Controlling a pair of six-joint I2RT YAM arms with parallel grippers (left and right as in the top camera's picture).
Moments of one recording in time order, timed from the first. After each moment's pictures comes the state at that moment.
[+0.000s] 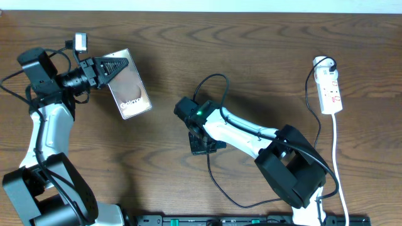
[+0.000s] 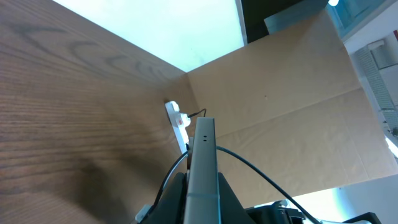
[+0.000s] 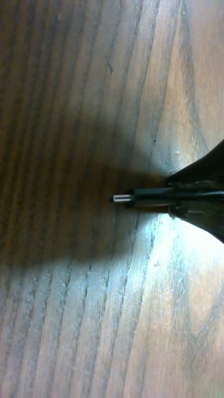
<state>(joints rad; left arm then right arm) 0.39 1.63 1.05 0.11 1.47 -0.64 0.85 2.04 1.37 -0.93 -0.08 0.69</state>
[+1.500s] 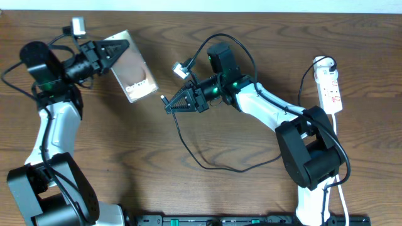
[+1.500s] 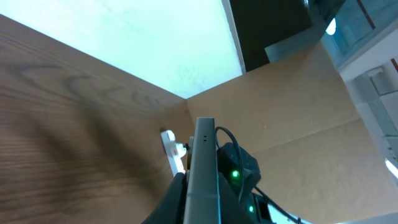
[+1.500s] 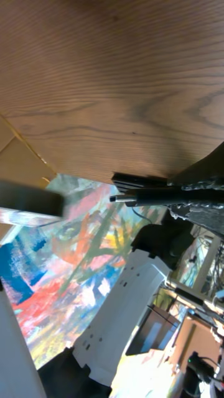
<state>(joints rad) 0.32 1.63 1.05 0.53 1.31 -1.07 0.55 2.06 1.38 0.11 -1.47 0.29</state>
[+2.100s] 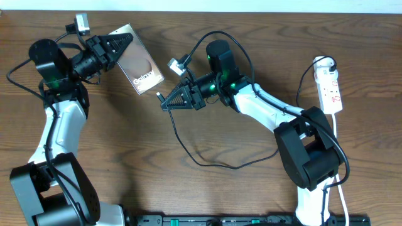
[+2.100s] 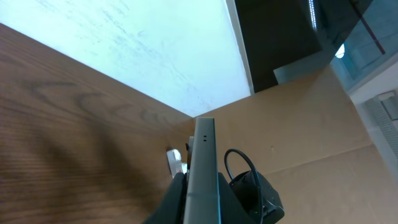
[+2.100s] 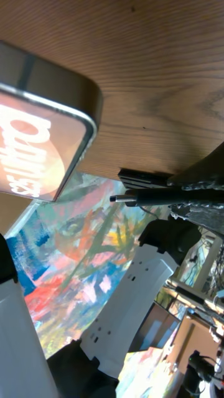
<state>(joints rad) 0.28 1.63 1.05 0.54 1.17 -1.10 0.56 2.06 1.38 0.28 -1.47 0.45</state>
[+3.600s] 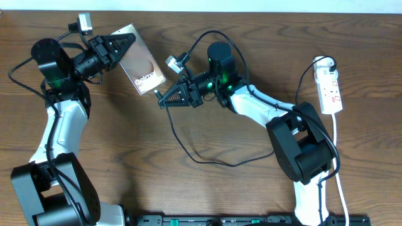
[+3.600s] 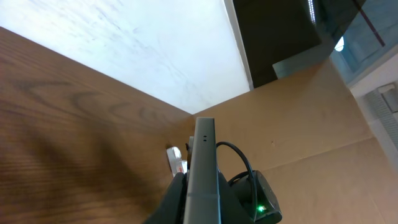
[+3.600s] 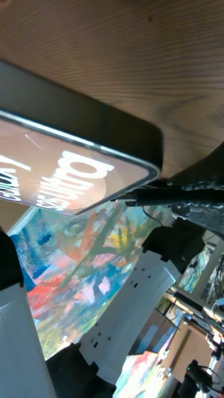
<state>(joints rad) 0.26 1.63 1.05 0.55 1.17 -1.08 0.56 2.13 1.38 0.59 -1.49 0.64</state>
